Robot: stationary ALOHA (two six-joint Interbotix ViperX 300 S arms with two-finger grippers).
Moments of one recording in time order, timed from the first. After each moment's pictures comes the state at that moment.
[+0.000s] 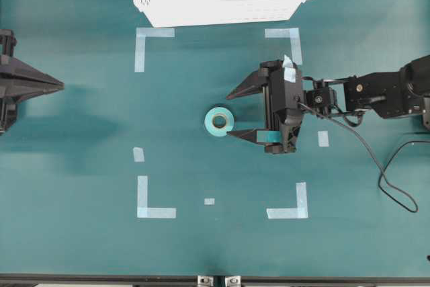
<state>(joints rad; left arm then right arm) 0.00 -1.37 1.58 -0.03 0.00 0.00 0.06 0.22 0.84 0.00 -0.65 0.22</state>
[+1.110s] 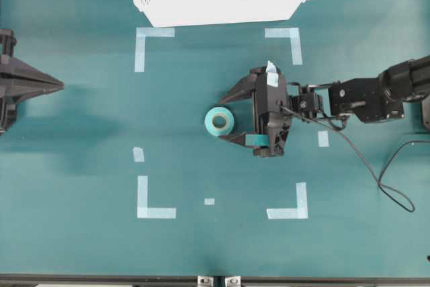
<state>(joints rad) 0.00 -1.37 1.58 -0.03 0.00 0.00 0.07 0.32 0.78 0.01 -0.65 0.25</state>
